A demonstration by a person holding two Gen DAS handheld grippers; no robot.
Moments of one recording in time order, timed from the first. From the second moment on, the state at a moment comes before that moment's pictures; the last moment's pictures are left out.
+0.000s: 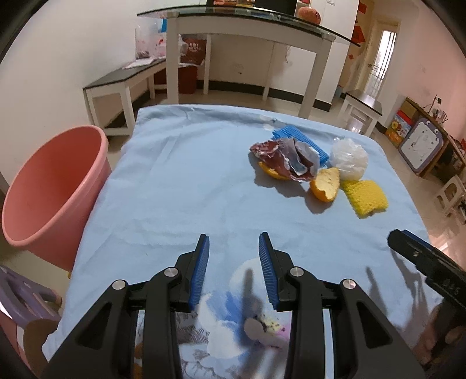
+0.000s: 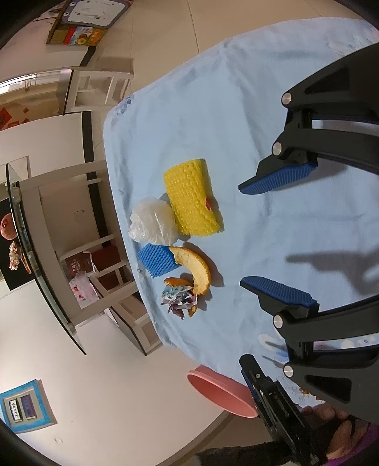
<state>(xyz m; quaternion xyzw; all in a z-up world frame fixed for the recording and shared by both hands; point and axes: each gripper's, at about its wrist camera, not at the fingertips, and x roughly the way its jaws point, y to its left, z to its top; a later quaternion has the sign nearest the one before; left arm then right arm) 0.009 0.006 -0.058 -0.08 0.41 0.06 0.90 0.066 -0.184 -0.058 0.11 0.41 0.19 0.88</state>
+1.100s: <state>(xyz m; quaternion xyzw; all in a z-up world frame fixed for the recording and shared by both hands) 0.000 0.029 -0.081 -0.14 0.40 0.07 0.90 0.054 -0.188 -0.053 0.11 0.39 0.18 0.90</state>
